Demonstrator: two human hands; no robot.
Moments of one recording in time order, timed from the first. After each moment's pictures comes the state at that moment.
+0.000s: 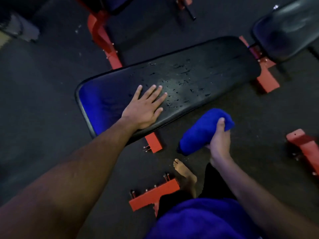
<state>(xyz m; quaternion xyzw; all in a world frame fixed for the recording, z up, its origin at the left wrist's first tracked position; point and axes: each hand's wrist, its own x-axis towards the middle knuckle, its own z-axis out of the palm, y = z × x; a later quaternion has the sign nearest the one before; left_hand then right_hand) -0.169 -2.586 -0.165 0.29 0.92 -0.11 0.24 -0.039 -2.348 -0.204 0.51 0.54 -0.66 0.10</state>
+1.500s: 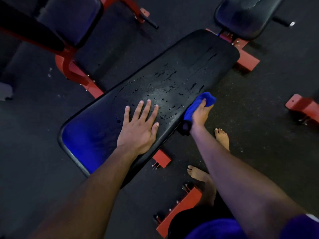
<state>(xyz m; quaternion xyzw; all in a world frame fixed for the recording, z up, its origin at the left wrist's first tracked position) -0.176 -2.591 -0.178 0.31 0.92 -0.12 0.23 -0.146 -2.395 -0.293 0.61 0.44 -0.66 -0.07</state>
